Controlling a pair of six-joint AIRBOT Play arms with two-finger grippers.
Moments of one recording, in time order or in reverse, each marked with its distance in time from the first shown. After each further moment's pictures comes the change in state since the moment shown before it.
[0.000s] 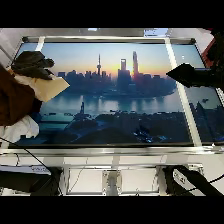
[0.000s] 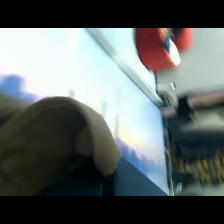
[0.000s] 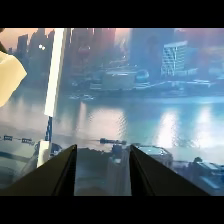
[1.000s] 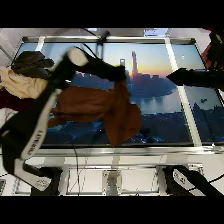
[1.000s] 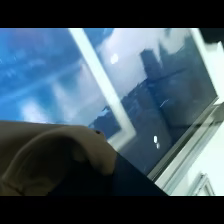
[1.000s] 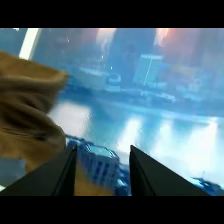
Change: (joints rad) left arm -1.322 -0.117 0.000 0.589 0.429 -0.270; right arm 0.000 0.000 -0.024 -0.044 -0.001 -0.249
